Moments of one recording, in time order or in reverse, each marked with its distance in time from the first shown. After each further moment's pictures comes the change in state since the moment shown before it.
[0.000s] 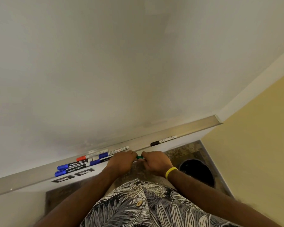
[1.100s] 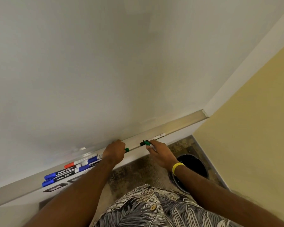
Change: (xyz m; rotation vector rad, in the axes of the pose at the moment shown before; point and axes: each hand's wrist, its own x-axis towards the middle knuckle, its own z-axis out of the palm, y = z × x) left_hand 0.057 -0.010 0.001 0.041 0.007 -0.210; right_hand -0.026 0.050 -0.017 0.576 0.271 0.272
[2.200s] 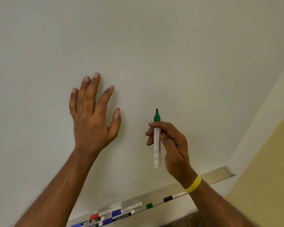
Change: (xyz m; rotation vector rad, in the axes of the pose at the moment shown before) left_hand -0.159 -0.004 -0.338 0.223 1.622 0.226; right_hand -0.023 -0.256 -0.129 0.776 0.395 -0.904
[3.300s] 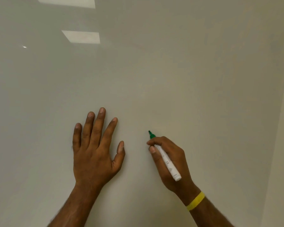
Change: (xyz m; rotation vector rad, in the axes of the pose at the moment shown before) left_hand 0.100 -0.021 -0.017 0.256 0.123 0.042; right_hand 0.135 -0.052 0.013 -0.407 0.080 -0.359
